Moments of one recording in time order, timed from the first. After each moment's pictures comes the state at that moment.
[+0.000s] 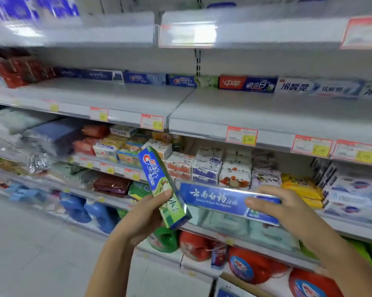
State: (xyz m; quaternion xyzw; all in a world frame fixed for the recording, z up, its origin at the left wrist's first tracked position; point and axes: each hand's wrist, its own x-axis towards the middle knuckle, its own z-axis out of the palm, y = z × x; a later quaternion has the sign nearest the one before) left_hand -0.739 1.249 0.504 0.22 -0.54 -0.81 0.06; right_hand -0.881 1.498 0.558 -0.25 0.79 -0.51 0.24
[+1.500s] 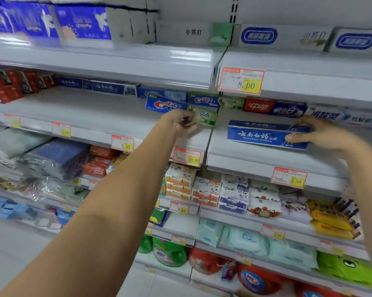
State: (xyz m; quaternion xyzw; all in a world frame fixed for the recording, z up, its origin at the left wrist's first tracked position) left_hand -0.931 1.060 0.673 0.31 -0.44 -0.84 0.08; right_hand -1.024 1.371 0.699 -0.22 0.90 -0.35 0.11
